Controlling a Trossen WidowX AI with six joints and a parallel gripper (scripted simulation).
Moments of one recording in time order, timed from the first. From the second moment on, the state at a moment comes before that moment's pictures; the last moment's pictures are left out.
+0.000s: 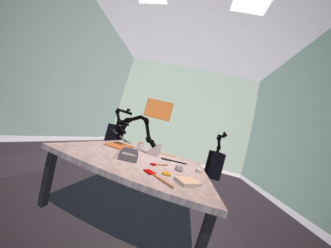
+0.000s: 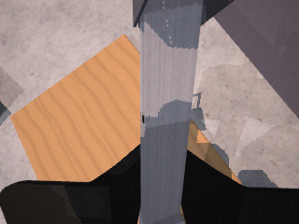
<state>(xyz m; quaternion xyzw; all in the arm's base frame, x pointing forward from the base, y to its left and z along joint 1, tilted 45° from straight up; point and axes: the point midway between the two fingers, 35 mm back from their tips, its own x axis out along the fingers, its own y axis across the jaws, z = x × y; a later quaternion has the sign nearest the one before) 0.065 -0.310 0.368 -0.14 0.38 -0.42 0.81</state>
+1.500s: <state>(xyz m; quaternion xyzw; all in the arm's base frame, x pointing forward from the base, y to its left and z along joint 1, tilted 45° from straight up) 0.060 -0.250 0.402 -0.30 0.21 -0.35 0.86</state>
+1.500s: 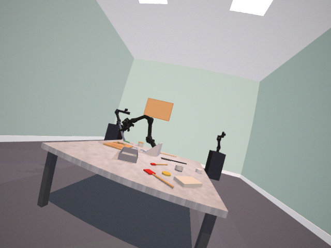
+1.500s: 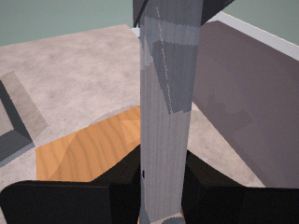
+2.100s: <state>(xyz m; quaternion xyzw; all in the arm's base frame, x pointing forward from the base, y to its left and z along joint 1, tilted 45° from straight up) 0.060 -0.253 0.399 -0.29 0.21 -0.35 0.86</state>
